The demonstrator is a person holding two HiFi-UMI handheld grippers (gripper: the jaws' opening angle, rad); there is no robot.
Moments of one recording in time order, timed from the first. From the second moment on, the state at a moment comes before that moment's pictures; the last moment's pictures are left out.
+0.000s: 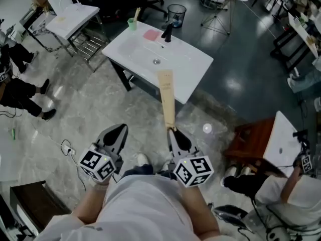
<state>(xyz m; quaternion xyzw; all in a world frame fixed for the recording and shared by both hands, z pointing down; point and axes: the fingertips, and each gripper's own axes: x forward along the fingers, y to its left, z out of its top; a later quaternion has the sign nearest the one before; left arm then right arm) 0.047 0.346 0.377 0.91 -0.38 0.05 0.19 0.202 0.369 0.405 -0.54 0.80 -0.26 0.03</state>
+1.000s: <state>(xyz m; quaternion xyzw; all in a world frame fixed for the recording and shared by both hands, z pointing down) -0.077 0.285 0.393 0.91 -0.36 0.04 0.19 0.104 0.287 0.404 -0.57 0.79 -0.23 0.04</state>
